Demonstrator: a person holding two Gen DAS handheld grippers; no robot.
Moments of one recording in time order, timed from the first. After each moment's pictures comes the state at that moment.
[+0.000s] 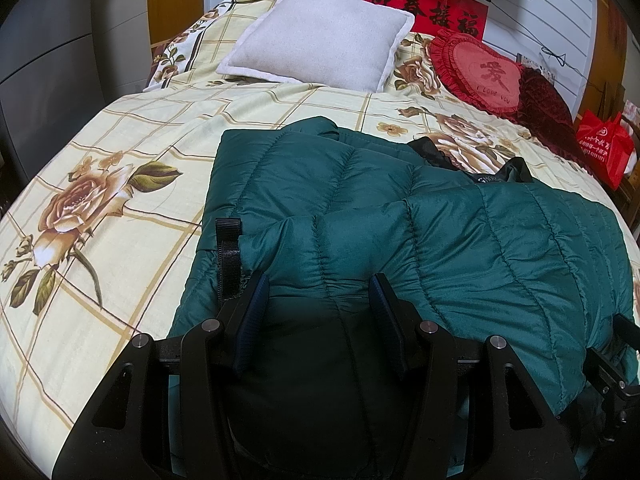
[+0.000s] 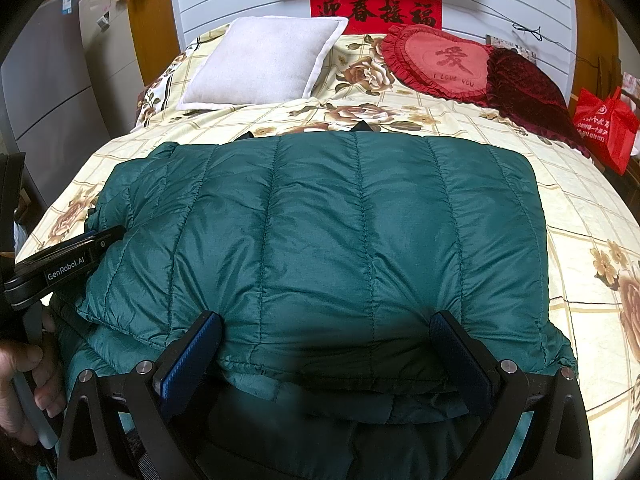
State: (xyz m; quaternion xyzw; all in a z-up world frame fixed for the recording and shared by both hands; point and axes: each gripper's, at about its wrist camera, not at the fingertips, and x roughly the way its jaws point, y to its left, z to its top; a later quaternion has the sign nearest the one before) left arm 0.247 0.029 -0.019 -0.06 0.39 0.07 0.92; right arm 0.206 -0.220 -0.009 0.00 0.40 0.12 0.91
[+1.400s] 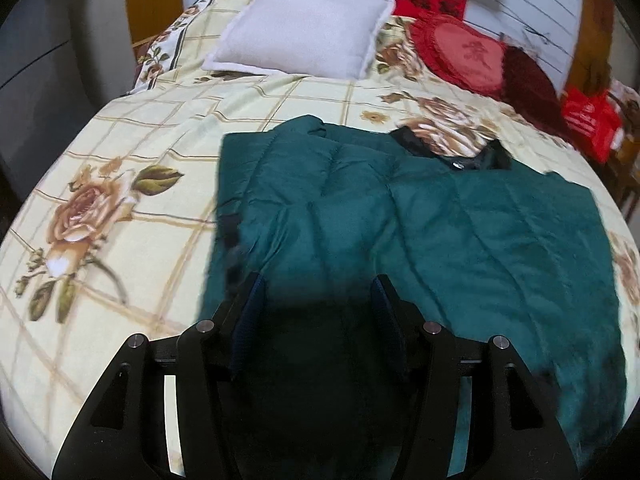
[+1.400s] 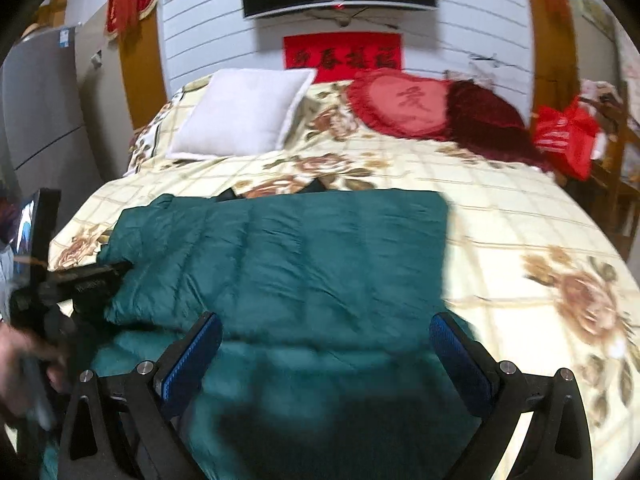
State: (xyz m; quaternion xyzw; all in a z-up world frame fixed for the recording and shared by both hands) left arm 0.222 0.034 0.015 -0.03 0.43 0.04 0.90; right arm 0.128 -0.281 0.043 0.02 0.32 0.08 0.94
